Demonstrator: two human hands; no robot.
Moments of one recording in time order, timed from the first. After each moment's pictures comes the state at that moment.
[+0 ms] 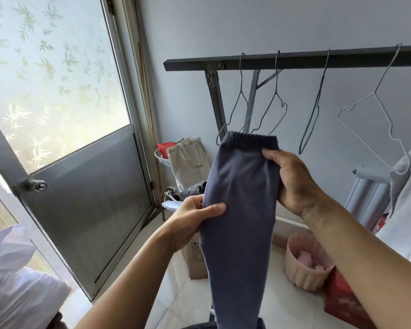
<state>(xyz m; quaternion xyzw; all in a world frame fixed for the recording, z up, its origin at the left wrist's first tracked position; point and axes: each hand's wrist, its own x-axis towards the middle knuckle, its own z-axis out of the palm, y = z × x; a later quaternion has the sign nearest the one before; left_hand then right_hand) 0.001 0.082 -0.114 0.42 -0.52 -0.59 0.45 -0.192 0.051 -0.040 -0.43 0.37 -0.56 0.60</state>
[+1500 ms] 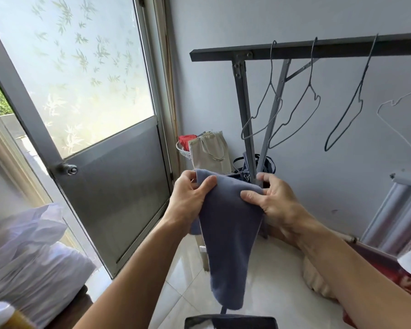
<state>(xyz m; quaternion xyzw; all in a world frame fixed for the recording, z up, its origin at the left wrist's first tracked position) 0.019 0.085 -0.097 0.57 -0.45 -0.37 0.59 -0.158 0.051 -0.101 -0.57 0.46 -0.43 0.52</state>
